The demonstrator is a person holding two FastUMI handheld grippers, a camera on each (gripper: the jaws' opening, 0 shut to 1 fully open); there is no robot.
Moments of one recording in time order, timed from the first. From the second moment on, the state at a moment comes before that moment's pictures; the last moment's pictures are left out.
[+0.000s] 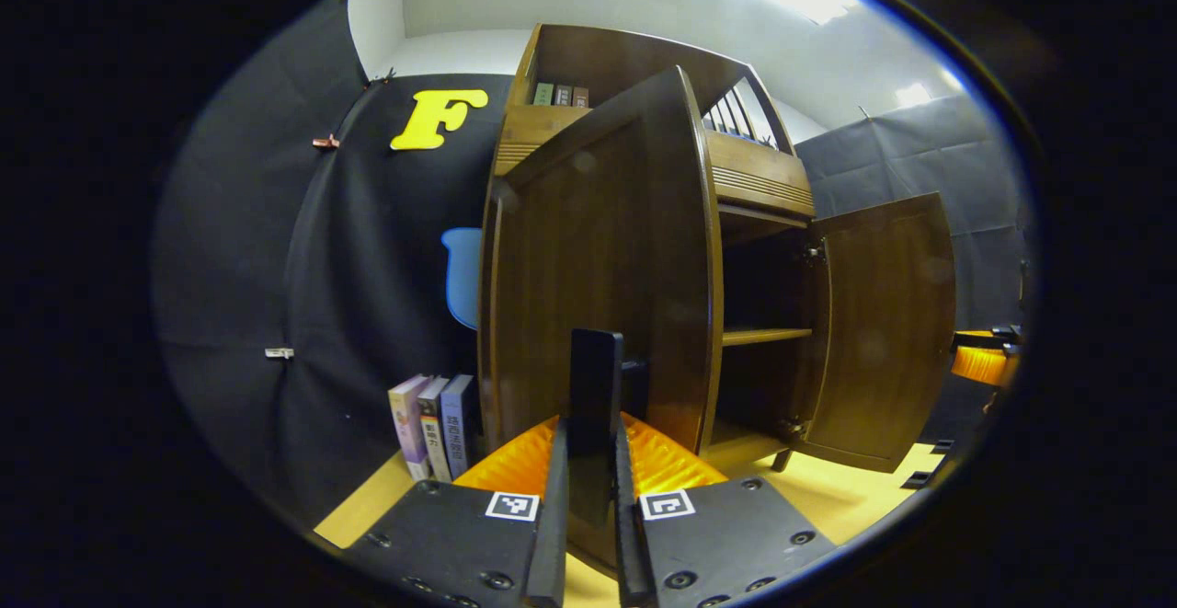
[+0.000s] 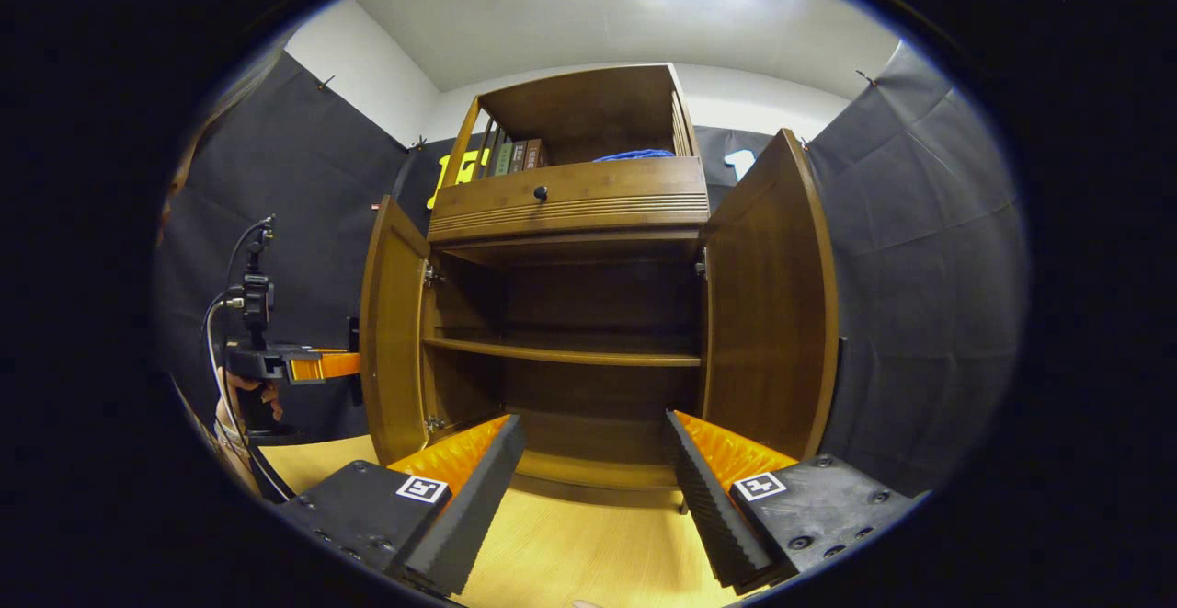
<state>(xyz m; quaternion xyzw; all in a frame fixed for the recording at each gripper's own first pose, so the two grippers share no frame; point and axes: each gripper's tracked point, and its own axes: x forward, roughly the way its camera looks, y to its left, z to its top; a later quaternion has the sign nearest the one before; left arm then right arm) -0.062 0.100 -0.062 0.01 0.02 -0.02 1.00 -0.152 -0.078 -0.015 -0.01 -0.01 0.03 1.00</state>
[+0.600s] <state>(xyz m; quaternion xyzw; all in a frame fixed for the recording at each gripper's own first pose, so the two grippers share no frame) -0.086 0.184 -0.058 0.04 0.00 0.08 1.00 -0.120 -0.035 -0.024 0.00 0.00 0.07 1.00</state>
